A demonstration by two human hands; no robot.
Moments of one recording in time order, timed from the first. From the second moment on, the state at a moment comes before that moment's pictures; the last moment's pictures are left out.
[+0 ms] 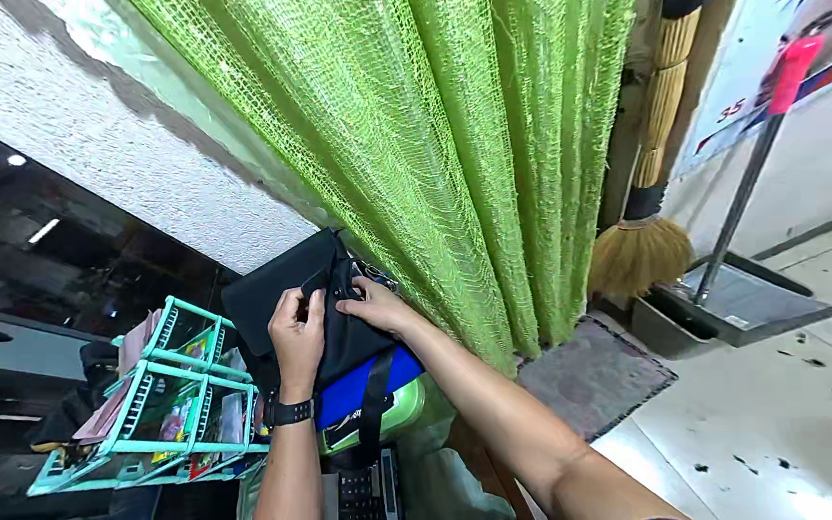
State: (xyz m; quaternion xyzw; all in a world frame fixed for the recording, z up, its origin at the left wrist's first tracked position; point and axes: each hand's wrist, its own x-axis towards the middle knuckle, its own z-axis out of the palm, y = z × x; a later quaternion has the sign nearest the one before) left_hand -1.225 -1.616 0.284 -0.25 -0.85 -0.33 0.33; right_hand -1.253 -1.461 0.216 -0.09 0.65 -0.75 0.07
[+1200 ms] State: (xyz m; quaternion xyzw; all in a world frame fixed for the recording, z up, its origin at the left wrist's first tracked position) left_hand -1.193 -1.608 0.266 -0.23 -0.86 -0.12 0.43; right_hand -1.201 -1.473 0.226 -0.13 0.66 -0.70 -0.24
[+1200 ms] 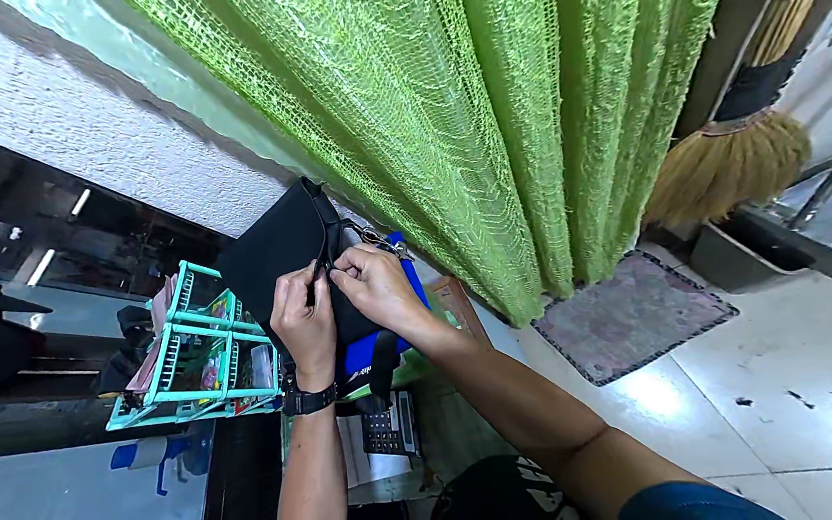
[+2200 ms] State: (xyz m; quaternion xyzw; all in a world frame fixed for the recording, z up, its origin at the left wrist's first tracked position) left_hand -1.264 -1.658 0.397 -0.18 -0.98 -0.02 0.10; right_hand -1.177 -1.466 0.192 -0.19 0.73 -0.62 -0.20
